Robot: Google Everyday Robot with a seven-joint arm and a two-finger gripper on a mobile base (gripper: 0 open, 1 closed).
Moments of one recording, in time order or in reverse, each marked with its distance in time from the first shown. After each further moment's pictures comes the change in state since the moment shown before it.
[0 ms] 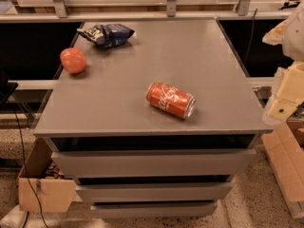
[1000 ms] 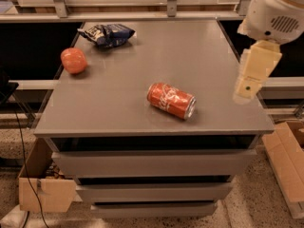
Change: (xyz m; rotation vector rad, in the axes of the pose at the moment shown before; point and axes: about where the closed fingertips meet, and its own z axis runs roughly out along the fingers) arm -0.042 -0.026 0.012 -0.050 0.040 0.010
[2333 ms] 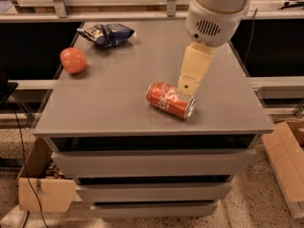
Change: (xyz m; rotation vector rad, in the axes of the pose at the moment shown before) arm -0.081 0.007 0.026 0.036 0.066 0.133
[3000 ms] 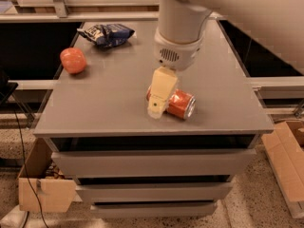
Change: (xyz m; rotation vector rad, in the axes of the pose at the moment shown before) arm -0.038 0.029 0.062 -0.095 0.052 0.055
